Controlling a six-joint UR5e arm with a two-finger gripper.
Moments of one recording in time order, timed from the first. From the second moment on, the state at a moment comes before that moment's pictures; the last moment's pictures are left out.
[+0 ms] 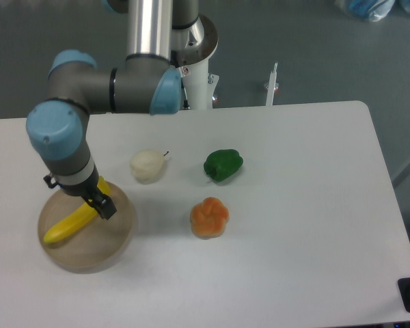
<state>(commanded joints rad) 1.72 -2.06 -1.60 -1.15 1.60 0.57</state>
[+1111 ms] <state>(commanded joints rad) 1.71 -2.03 -1.65 -1.08 1.61 0.54</state>
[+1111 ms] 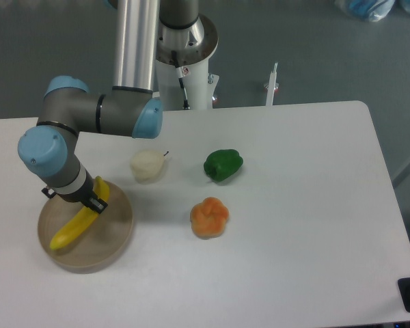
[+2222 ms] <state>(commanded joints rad) 2.32 -1.96 -1.45 -1.18 1.51 1.23</state>
